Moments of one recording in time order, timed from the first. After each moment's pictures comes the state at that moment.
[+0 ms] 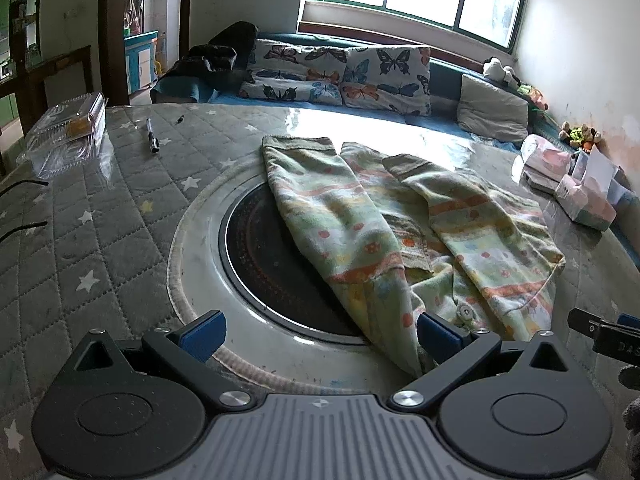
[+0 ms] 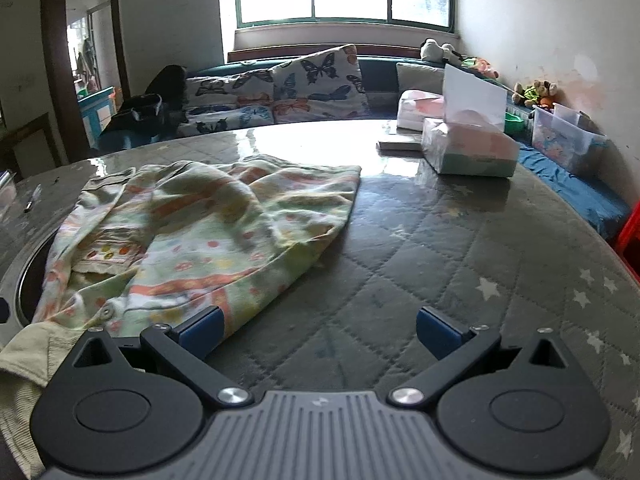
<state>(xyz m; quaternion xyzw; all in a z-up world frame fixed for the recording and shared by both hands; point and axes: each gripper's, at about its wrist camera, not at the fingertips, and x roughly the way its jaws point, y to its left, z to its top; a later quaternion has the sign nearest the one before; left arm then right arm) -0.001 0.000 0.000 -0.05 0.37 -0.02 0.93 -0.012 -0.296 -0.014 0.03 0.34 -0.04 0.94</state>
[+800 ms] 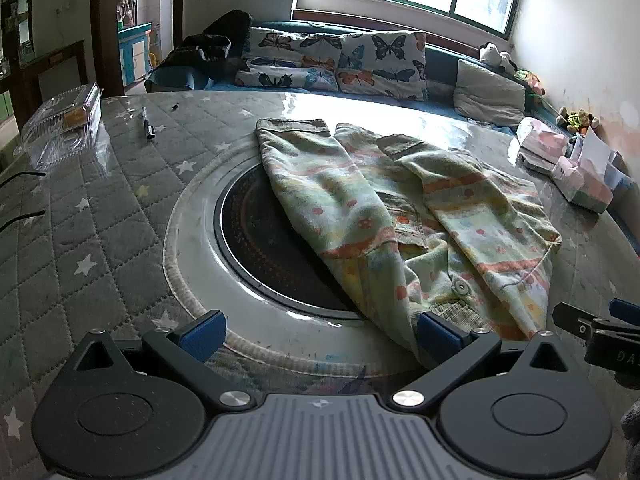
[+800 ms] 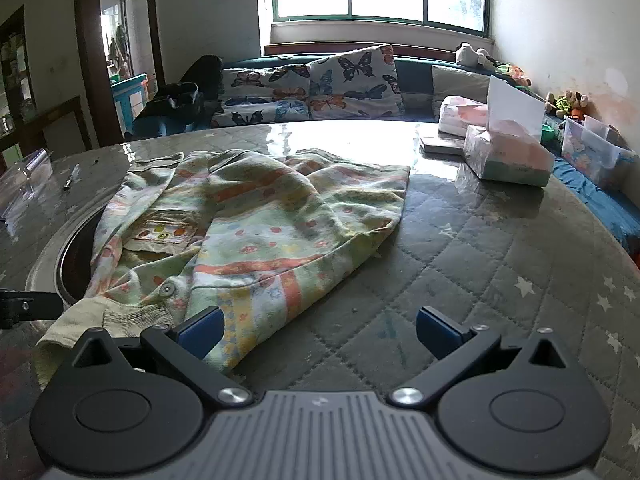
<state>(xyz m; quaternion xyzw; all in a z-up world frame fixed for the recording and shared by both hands) -0.010 -0.003 -0.001 -0.04 0.40 -0.03 0.92 -0.027 -0.264 -0.006 0.02 0.35 0.00 0.94</state>
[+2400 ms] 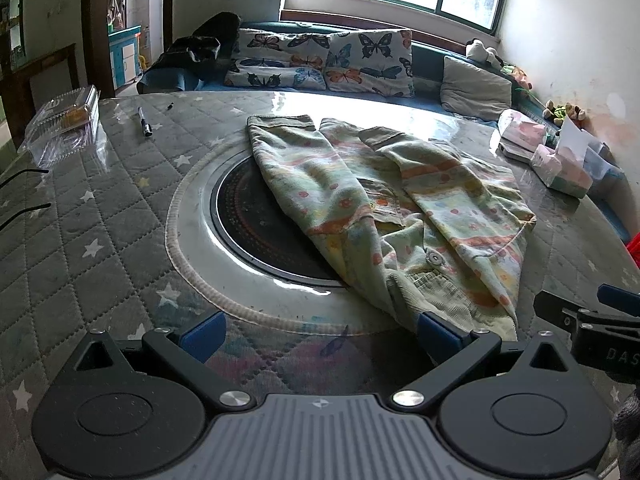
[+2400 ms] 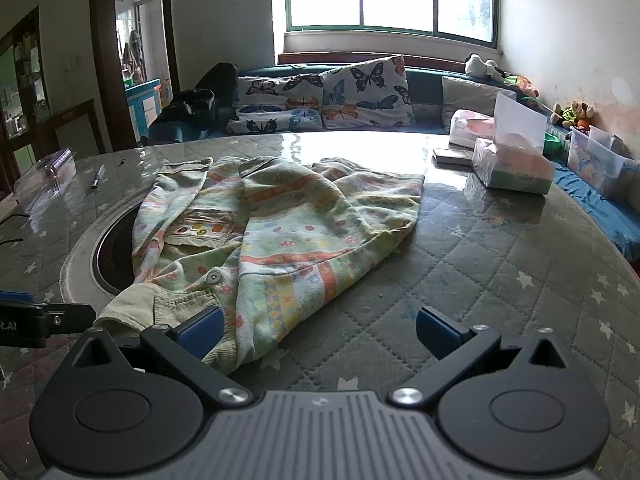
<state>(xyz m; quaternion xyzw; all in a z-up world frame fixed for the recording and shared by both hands) -0.042 -0.007 0.006 -0.04 0.40 -0.05 0.92 -0.061 -0.246 0.010 0.01 0.33 0.02 0.94</state>
